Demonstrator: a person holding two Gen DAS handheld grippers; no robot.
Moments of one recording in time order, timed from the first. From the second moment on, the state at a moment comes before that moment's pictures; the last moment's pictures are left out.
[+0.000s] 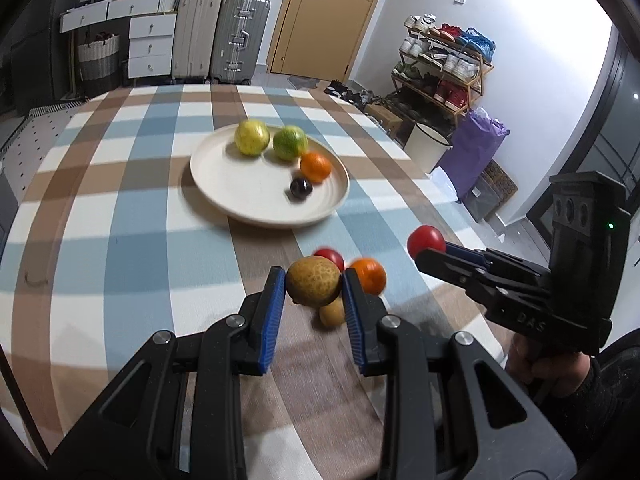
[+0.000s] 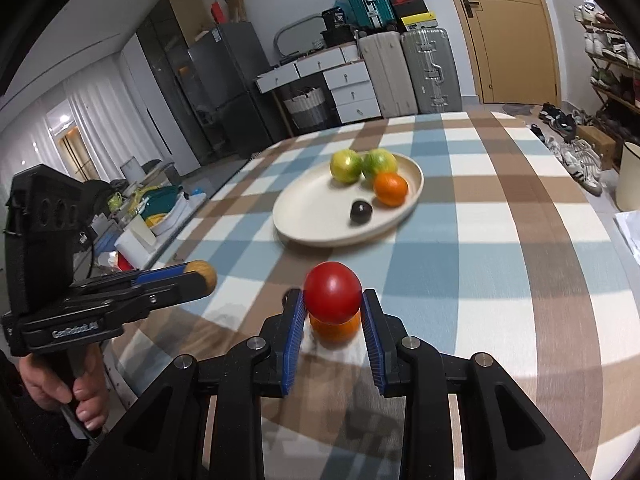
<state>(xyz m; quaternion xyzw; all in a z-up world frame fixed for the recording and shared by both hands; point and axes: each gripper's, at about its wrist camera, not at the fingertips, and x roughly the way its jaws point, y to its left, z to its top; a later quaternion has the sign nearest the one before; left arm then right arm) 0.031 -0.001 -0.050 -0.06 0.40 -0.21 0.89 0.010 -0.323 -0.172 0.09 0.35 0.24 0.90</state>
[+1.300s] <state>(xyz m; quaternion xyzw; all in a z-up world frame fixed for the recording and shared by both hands) 0.270 -0.031 -0.089 -0.08 0.47 -0.23 0.85 0.188 -0.297 -0.172 0.07 0.41 0.25 0.87</state>
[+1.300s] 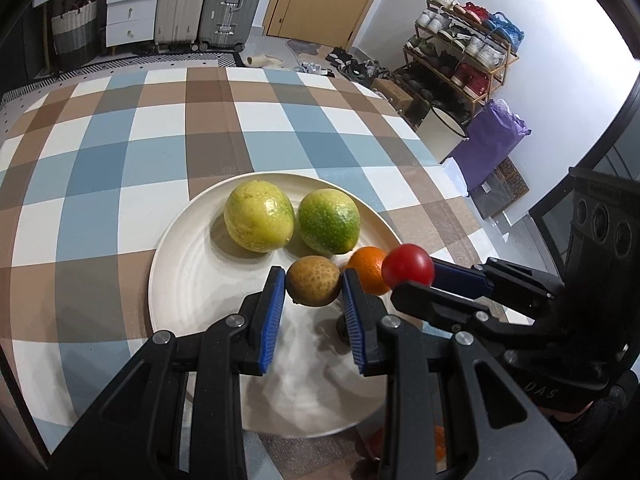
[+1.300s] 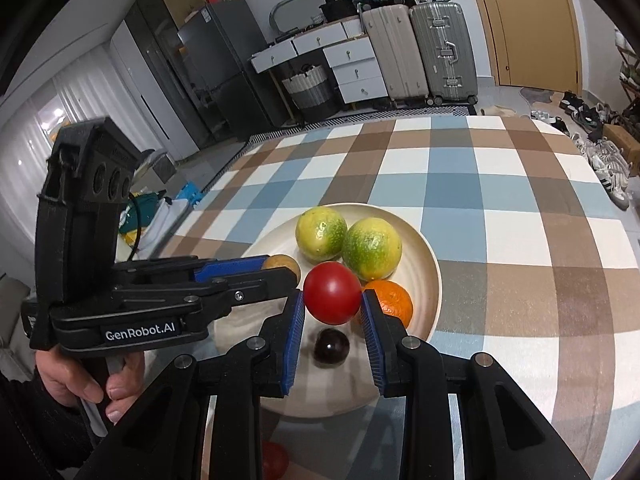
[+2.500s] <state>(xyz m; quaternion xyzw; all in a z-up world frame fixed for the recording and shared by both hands) 0.261 -0.028 -0.085 -0.08 0.48 -0.22 0.84 0.173 -0.301 -0.160 0.07 0.36 0.25 0.89</state>
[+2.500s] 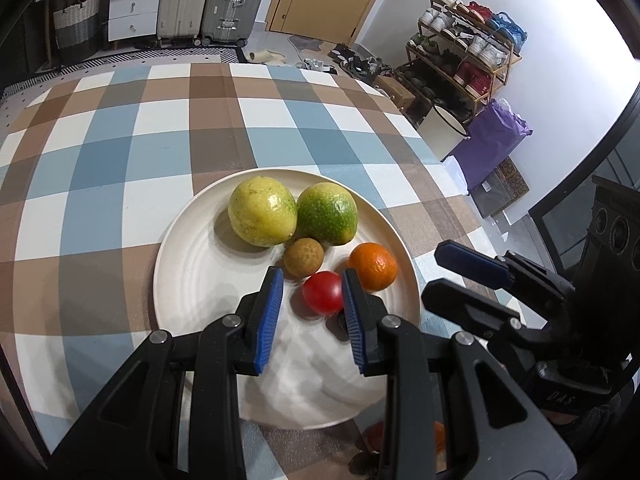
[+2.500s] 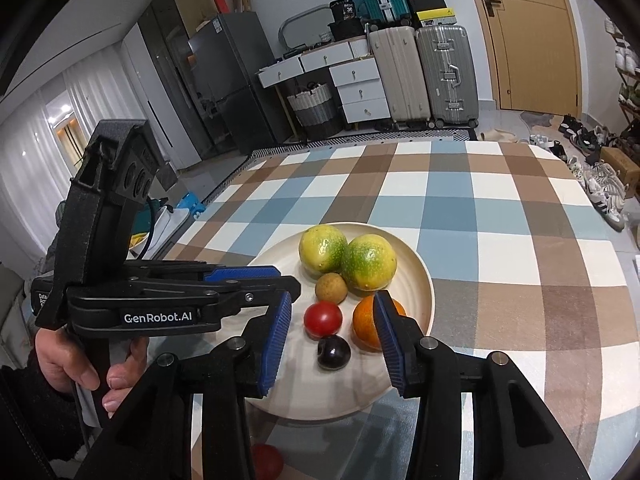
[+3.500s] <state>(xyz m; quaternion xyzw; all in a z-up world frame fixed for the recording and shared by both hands) 0.149 -0.017 -0.043 -0.05 0.42 -0.18 0.89 0.095 -0.321 -0.127 0.11 0.30 0.22 0.92</state>
